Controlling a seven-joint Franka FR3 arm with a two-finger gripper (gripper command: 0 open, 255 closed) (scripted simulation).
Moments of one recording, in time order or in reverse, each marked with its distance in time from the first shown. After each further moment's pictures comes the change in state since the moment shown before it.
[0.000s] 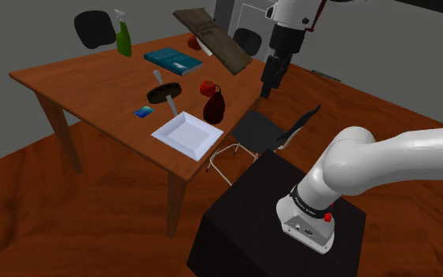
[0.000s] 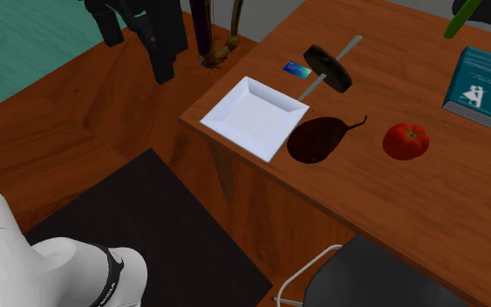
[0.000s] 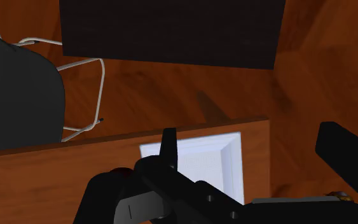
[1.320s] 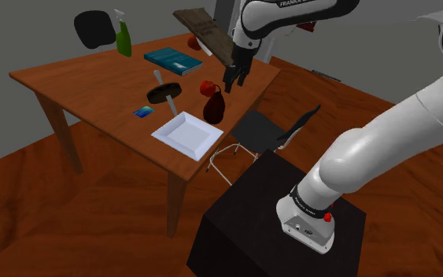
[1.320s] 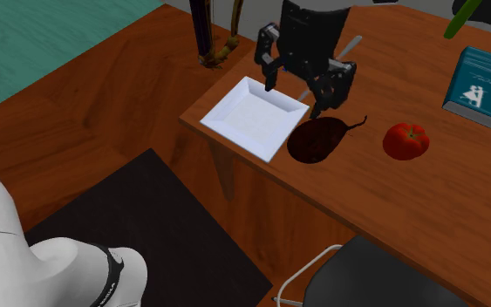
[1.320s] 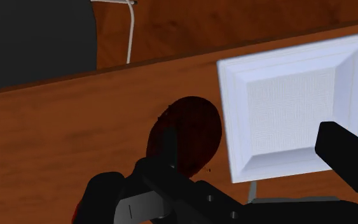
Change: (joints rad) arm -0.106 0.519 -0.118 0.093 -0.126 0.510 -0.127
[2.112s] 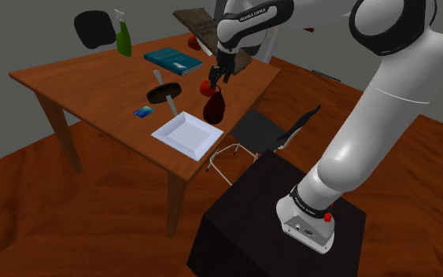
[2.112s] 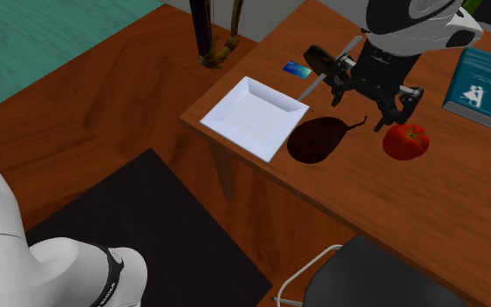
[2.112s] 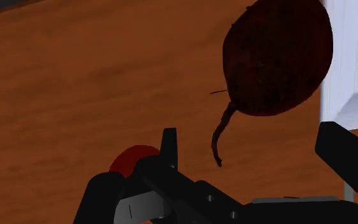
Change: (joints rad) arm -0.049 0.415 -0.056 0.281 0.002 0.199 -0.063
